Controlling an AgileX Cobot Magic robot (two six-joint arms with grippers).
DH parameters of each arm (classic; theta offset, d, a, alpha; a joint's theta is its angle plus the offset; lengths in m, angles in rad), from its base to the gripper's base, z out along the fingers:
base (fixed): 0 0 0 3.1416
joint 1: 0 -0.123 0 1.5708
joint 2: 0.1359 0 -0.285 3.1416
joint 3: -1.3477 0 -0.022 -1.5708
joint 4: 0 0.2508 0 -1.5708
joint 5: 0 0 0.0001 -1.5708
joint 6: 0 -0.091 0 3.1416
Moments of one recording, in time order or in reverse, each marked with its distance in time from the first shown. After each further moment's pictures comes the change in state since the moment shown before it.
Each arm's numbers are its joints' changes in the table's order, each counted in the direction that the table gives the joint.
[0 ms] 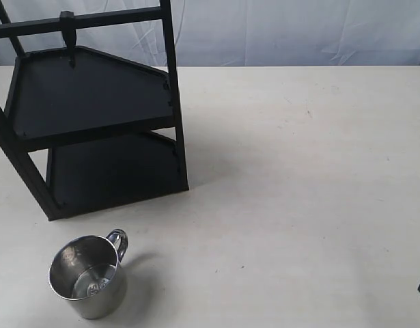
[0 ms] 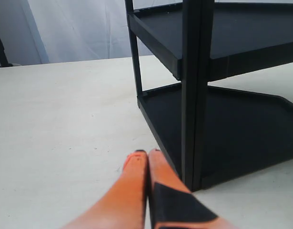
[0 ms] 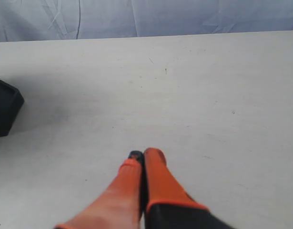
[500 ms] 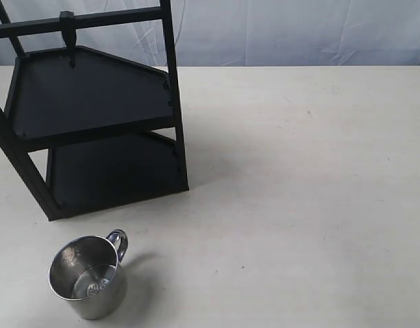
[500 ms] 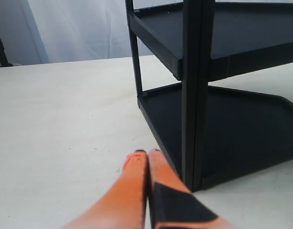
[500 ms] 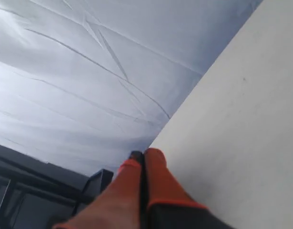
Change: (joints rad) left arm 0.000 0.000 0.000 0.000 0.000 0.000; right arm 0.000 0.000 0.000 0.960 -0.235 -0.007
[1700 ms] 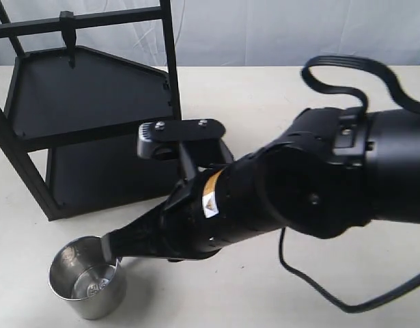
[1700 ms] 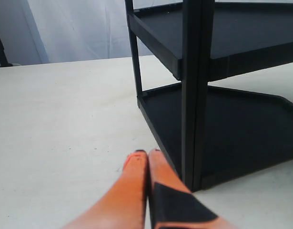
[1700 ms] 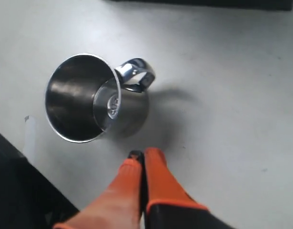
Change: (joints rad) left arm 0.000 0.000 0.000 0.000 0.000 0.000; right arm -0.875 1.417 0.915 -0.923 0.351 -0.456
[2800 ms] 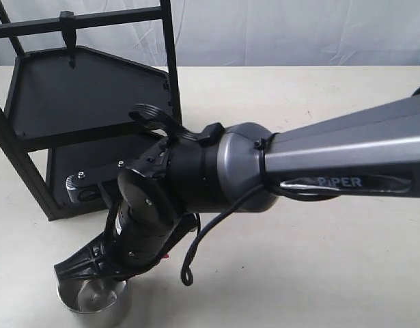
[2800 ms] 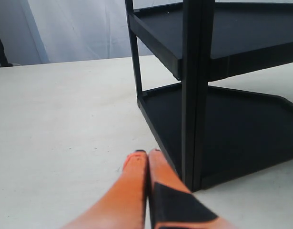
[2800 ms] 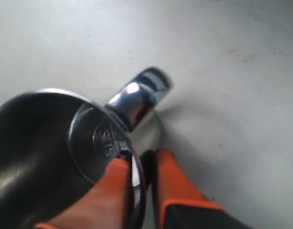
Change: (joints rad) left arm 0.000 0.000 0.000 0.000 0.000 0.000; right arm -0.045 0.447 0.340 -0.008 0.136 0.068
